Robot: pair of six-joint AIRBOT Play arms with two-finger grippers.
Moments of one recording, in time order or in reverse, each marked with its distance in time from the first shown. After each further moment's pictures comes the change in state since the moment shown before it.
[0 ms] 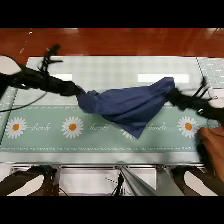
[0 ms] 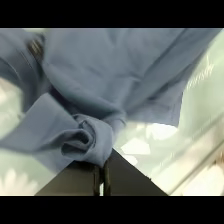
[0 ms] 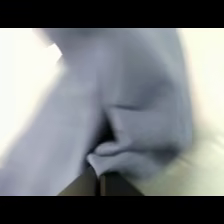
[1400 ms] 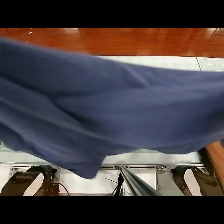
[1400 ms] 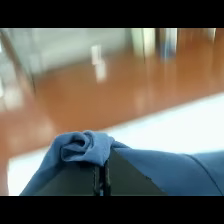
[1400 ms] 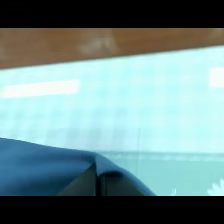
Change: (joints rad) left arm 0.089 0.422 0.848 0.492 -0.270 -0.109; right arm -0.198 0.416 1.126 -0.455 1.112 0.387
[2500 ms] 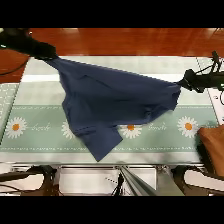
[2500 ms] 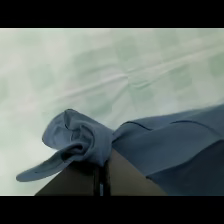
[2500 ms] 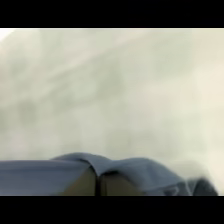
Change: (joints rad) left arm -0.038 -0.727 -0.320 -0.037 0.282 0.027; right arm 0.076 -0.747 -0.638 0.082 -0.828 -0.300
